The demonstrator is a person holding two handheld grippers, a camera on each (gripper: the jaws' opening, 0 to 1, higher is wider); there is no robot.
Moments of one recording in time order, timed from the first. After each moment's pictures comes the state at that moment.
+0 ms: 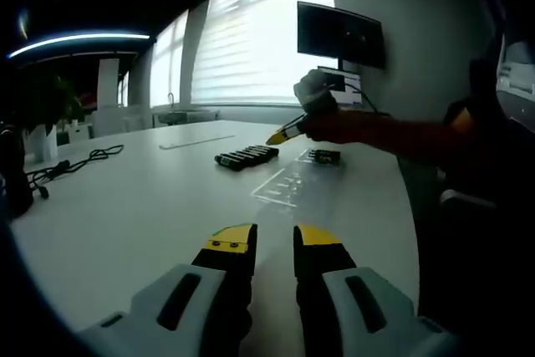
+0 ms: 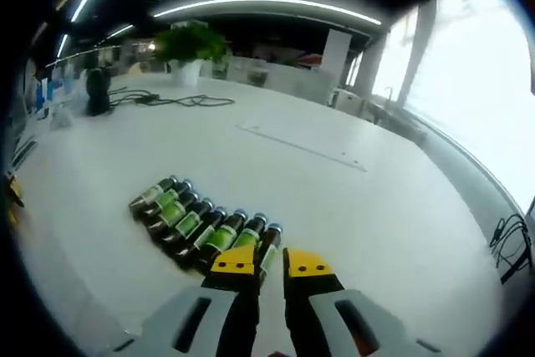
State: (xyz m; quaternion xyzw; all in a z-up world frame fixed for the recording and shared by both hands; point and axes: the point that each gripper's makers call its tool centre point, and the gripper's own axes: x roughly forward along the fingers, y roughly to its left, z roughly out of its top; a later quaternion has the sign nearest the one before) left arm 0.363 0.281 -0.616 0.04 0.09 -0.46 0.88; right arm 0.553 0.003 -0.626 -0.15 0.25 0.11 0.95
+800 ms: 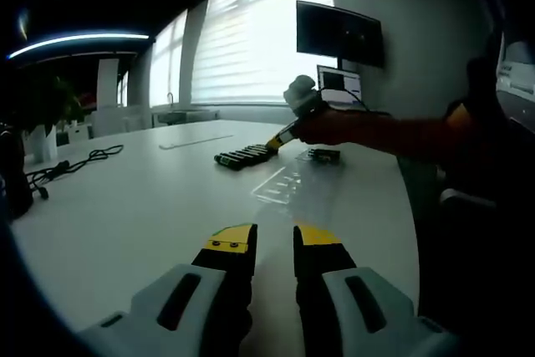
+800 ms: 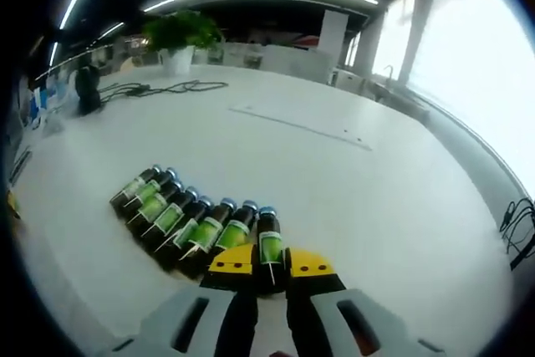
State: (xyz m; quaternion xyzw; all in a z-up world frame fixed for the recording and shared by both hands) left arm 0.362 0.280 -0.616 0.04 0.09 -0.46 0.88; right arm 0.563 -0.005 -0.651 -0.12 0.30 0.11 0.94
